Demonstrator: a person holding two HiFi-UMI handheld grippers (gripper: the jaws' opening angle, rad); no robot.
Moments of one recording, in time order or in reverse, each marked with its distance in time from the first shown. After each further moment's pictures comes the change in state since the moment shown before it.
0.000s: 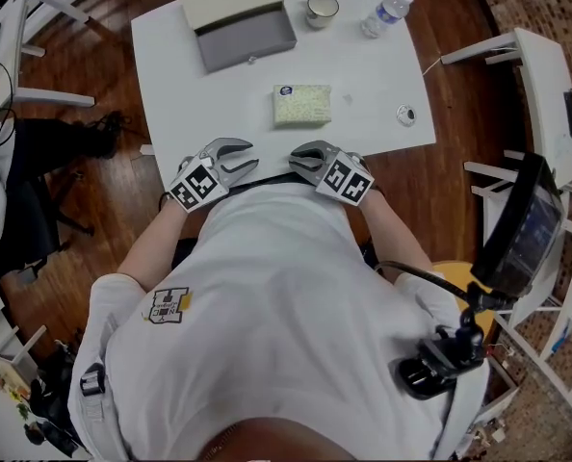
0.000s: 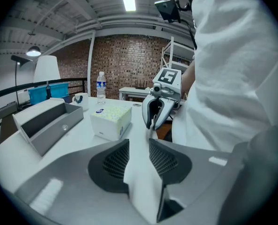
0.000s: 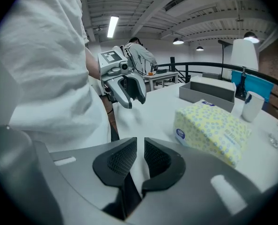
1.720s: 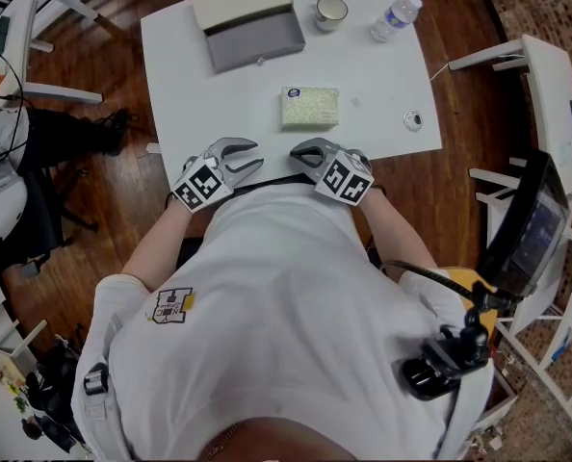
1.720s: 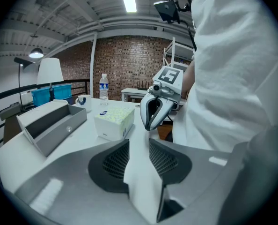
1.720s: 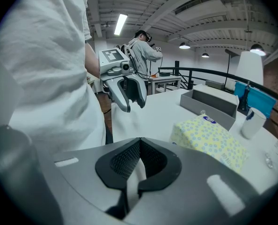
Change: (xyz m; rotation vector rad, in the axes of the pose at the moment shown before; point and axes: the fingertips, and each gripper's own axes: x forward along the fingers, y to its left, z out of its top) left arm -0.005 0.004 0.004 0.001 -0.014 0.030; right arm 0.005 -0.008 0.022 -0.109 -0.010 -0.035
